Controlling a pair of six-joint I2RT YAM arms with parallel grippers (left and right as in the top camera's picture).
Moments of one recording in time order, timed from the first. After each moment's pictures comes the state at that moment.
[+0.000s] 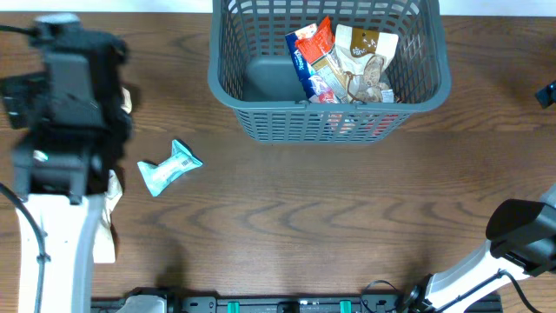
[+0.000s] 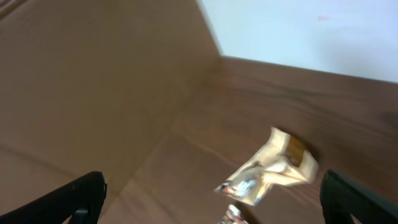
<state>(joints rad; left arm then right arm) -0.05 1.31 1.66 -0.99 -0.77 -0.06 -0.52 1.94 2.30 -1.69 0.31 0.53</state>
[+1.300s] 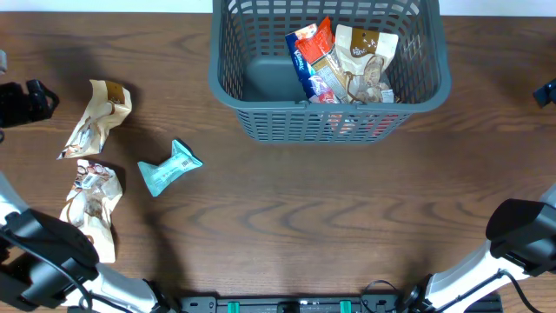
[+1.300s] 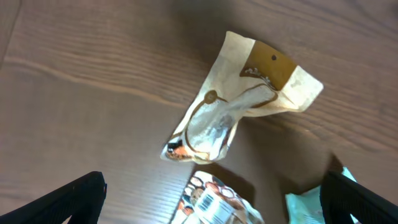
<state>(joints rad) 0.66 1.83 1.84 -1.12 0.28 0.40 -0.52 1.94 2.30 -1.69 0.28 0.53</state>
